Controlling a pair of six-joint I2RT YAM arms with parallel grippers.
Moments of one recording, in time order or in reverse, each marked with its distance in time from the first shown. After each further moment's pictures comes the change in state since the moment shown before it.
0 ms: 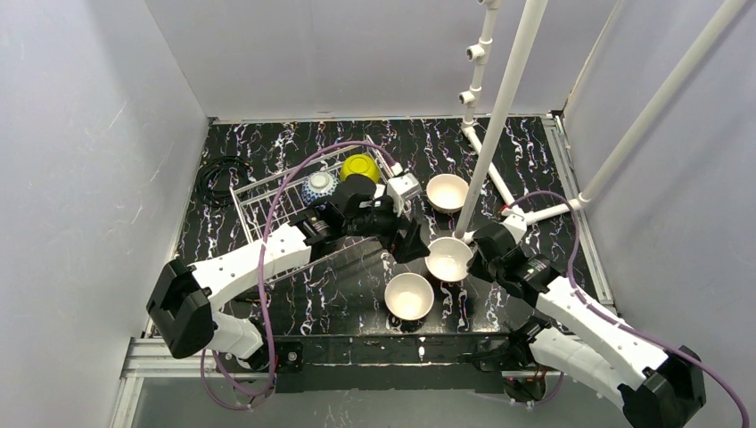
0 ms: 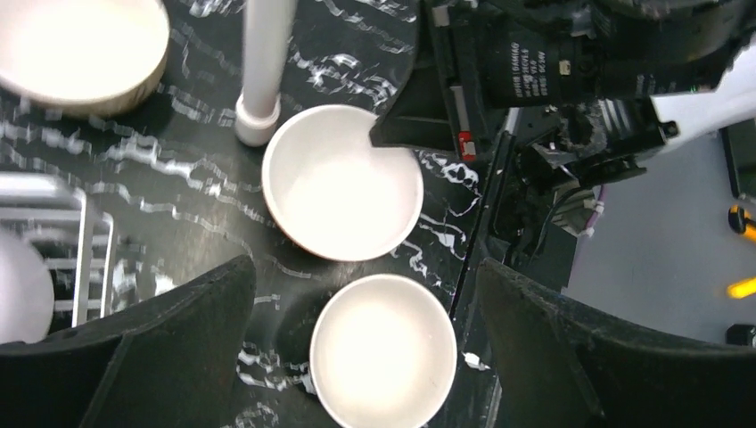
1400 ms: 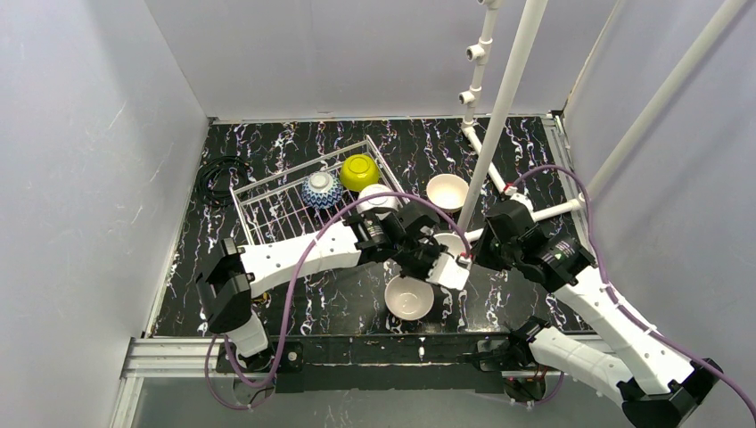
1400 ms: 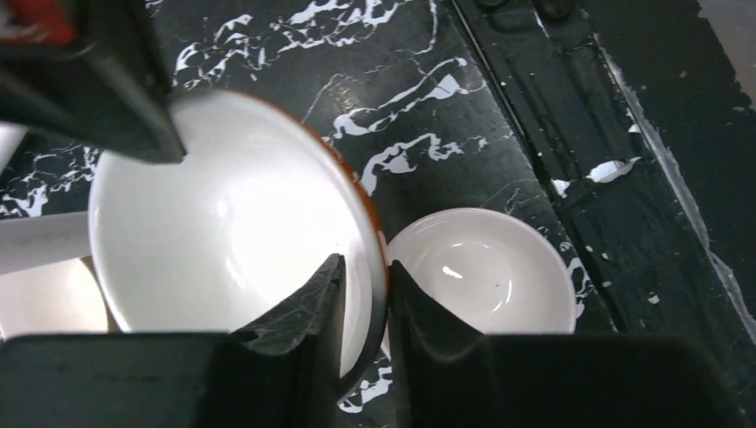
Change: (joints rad) left arm -0.239 0.272 0.328 -0.468 0.036 1.054; right arm 0.000 -0.002 0.394 -0.365 -0.148 -0.059
